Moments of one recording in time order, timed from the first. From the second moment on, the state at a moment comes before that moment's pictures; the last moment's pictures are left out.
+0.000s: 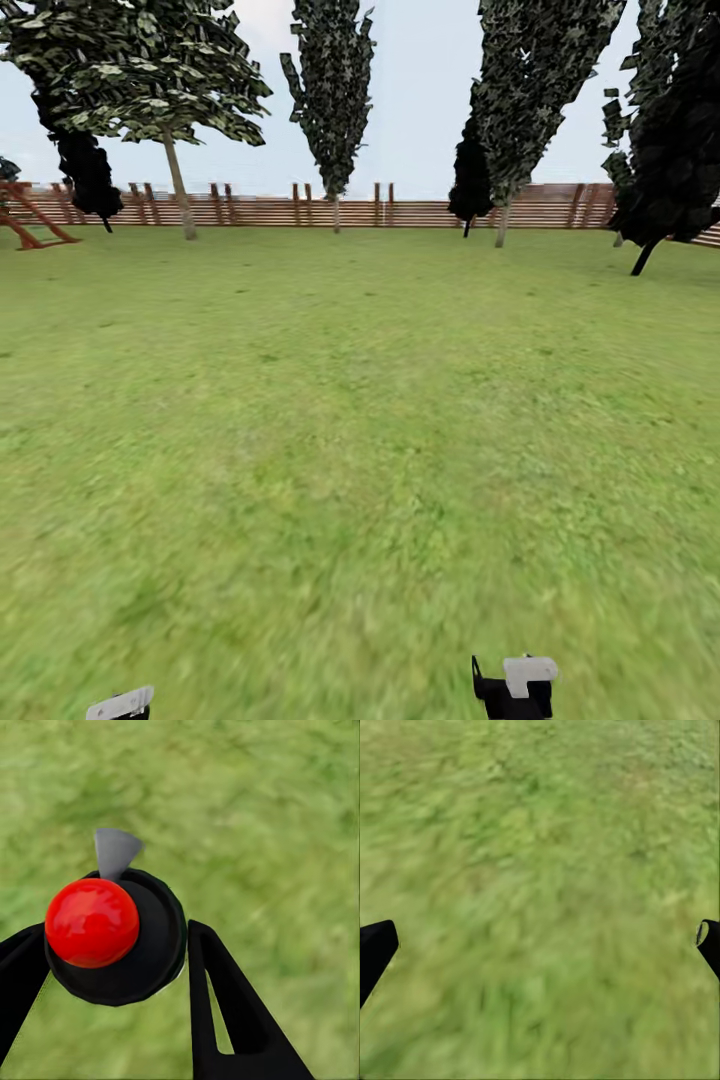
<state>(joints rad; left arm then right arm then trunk) -0.27 0.16 0.57 -0.29 -0.18 -0.40 -0.17 -0.42 -0.02 0.22 -0.04 -0.07 -0.66 -0.21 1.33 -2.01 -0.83</state>
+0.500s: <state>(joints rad) -0.27 0.16 0.57 -0.29 -0.18 -0.40 -0.17 -0.42 -0.02 0.22 -0.04 -0.07 -0.66 -0.21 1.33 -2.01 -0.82</state>
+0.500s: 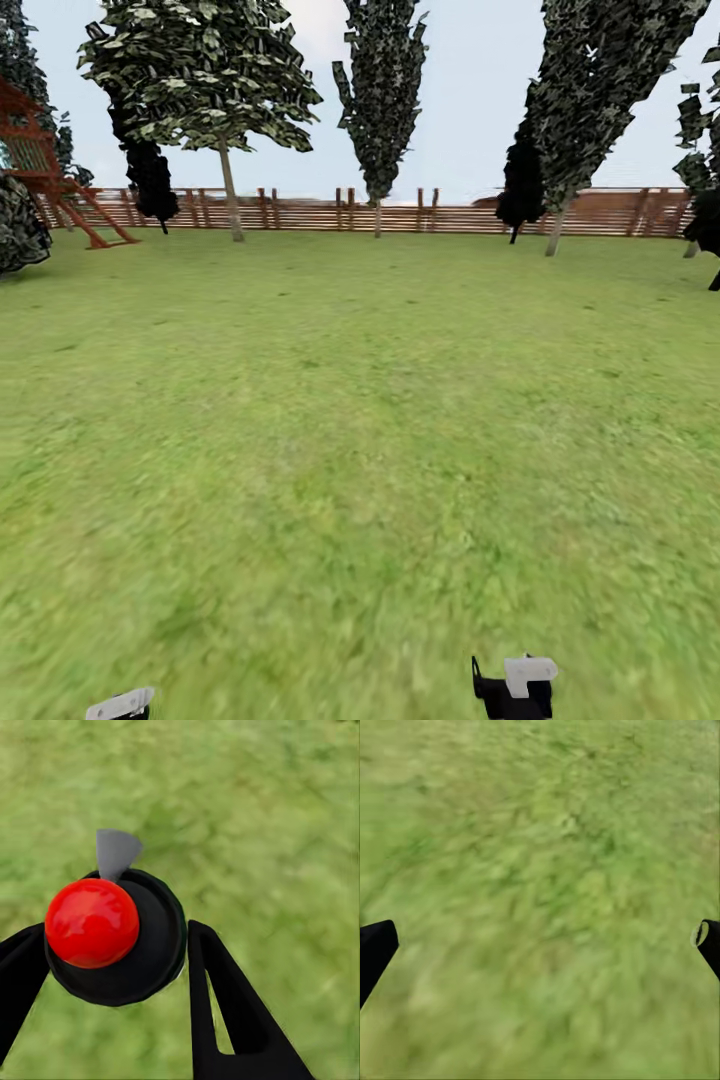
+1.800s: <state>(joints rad) -0.27 0.16 0.57 -0.29 -0.18 -0.40 -0.17 -0.42 -0.02 0.22 -0.04 -0.07 -0.66 -0.21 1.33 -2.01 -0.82</state>
